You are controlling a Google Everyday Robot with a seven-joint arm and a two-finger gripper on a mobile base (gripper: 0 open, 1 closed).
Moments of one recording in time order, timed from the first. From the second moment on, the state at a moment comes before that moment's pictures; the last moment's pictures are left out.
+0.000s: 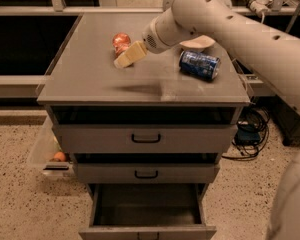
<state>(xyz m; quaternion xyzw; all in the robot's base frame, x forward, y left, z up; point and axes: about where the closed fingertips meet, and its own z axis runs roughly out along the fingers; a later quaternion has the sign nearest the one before) 0.734 0.011 0.896 -0.40 0.81 0.14 0.41</state>
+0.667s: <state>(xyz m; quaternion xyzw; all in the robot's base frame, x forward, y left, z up) 0.781 0.043 0.858 -0.38 0.82 0.16 0.41</state>
